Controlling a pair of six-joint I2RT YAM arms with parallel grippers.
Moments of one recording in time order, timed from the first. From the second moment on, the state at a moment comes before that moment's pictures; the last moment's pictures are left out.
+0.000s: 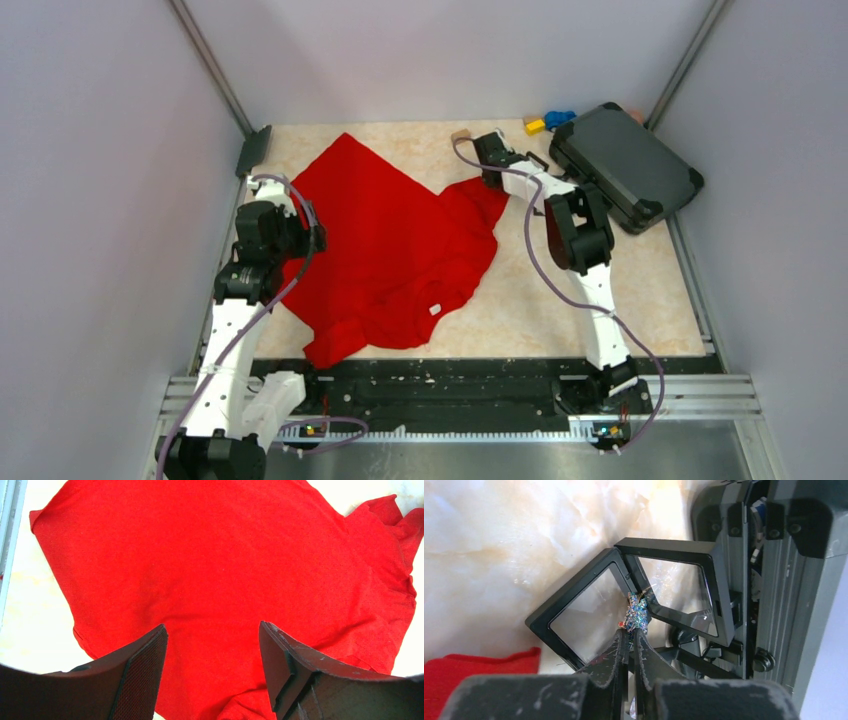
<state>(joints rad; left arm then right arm) -0.02 0.86 0.86 -0.52 0.03 -0.21 0.41 2.38 1.89 -0.48 0.74 -0.25</state>
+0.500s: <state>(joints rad) -0.03 0.85 0.85 -0.50 0.13 -0.19 0.44 2.12 1.65 -0.32 0.70 -0.25</state>
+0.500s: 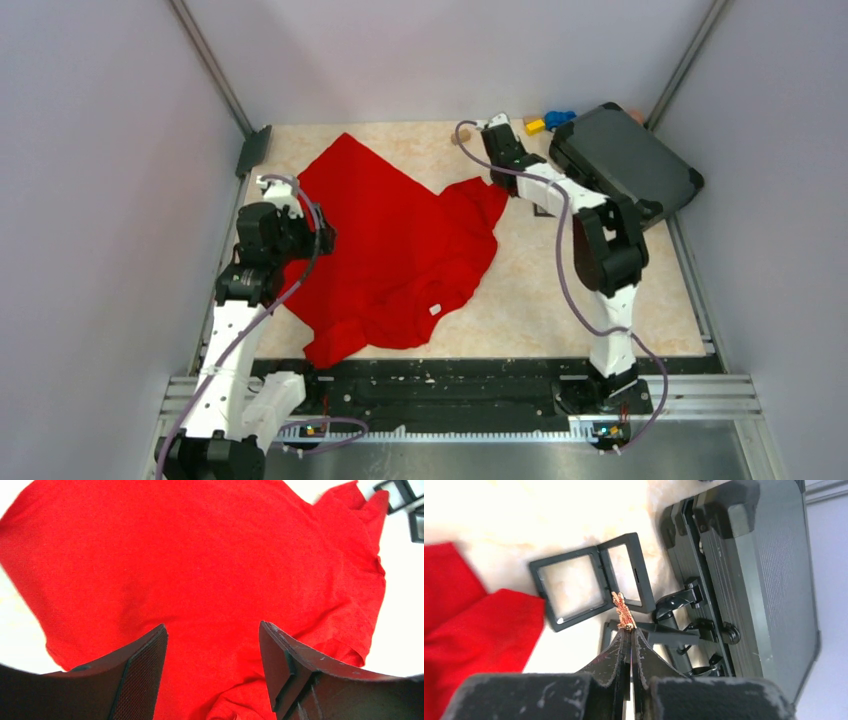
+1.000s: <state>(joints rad) -0.24 1.00 0.85 -0.44 0.51 -0.20 0.45 1.67 1.36 -0.35 -0.10 0.01</state>
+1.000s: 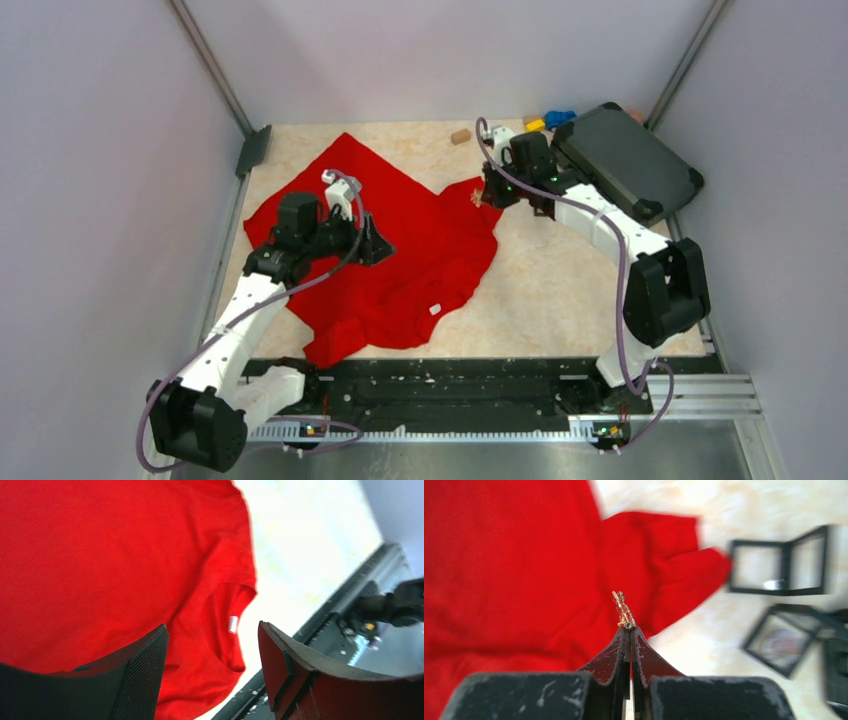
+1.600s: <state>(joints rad) -0.35 1.17 0.86 -0.29 0.94 -0.31 0.62 1.61 1.26 -0.46 -0.81 0.05</state>
